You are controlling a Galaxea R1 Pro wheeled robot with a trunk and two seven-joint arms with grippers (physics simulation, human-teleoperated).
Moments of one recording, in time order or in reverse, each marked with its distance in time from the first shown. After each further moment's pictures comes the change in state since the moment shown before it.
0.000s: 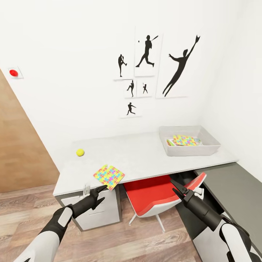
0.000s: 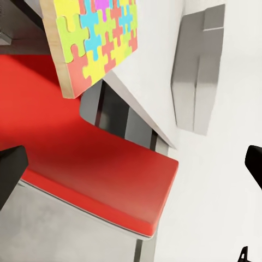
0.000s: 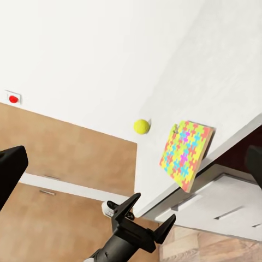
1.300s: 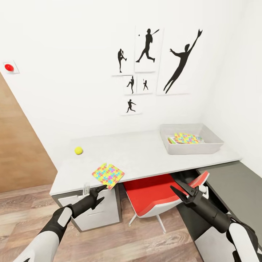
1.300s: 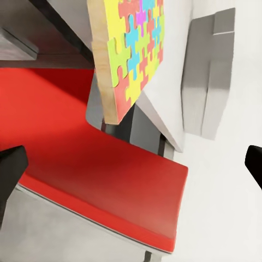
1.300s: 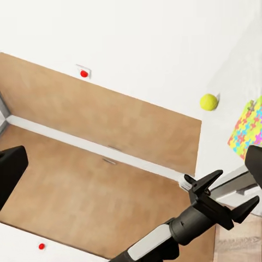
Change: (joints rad) left arm 0.000 0.003 0.000 -0.001 -0.001 -0.005 -0.005; right arm 0.001 -0.002 -0.052 -0.054 -0.018 0.204 0.249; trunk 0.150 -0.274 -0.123
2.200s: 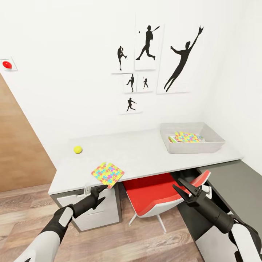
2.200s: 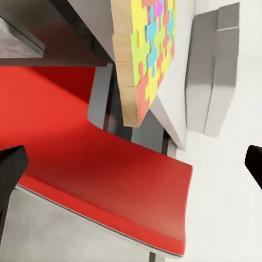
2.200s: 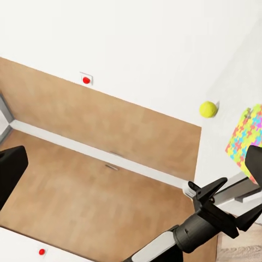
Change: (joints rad) left arm 0.000 -0.006 -0.011 0.000 -0.004 -0.007 -0.008; right arm -0.001 0.006 -0.032 0.000 0.001 0.006 0.024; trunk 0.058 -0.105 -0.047
